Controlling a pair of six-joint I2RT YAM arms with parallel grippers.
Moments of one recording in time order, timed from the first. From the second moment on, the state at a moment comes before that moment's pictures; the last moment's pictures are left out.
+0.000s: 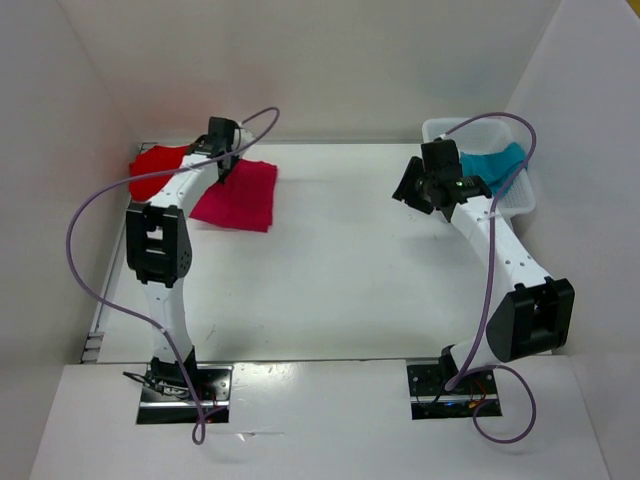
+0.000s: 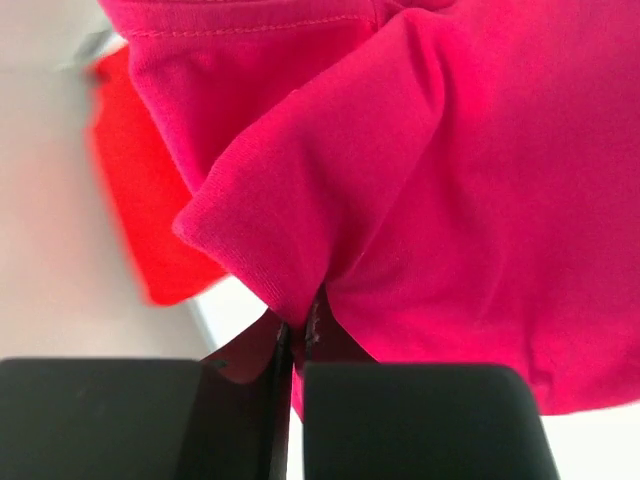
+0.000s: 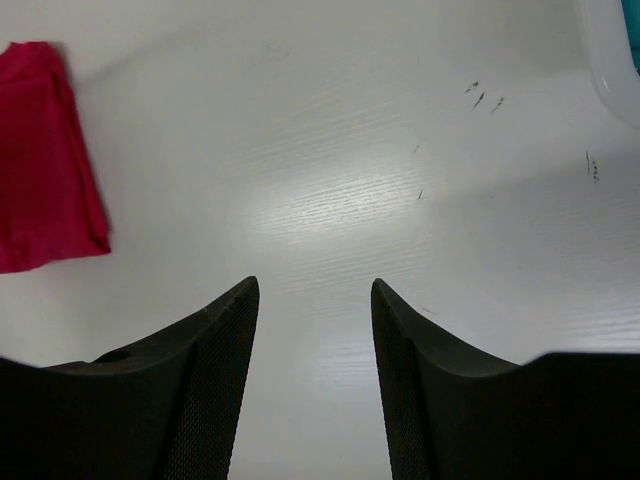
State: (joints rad) left arm -0.15 2.09 1.80 -0.58 -0.33 0.53; right arm 0.22 1.45 1.32 -0.64 0.07 0.61
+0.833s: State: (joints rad) left arm 0.19 2.38 2.37 -0.68 -0.30 0.59; right arm 0.22 1.49 1.35 -0.67 0.06 0.58
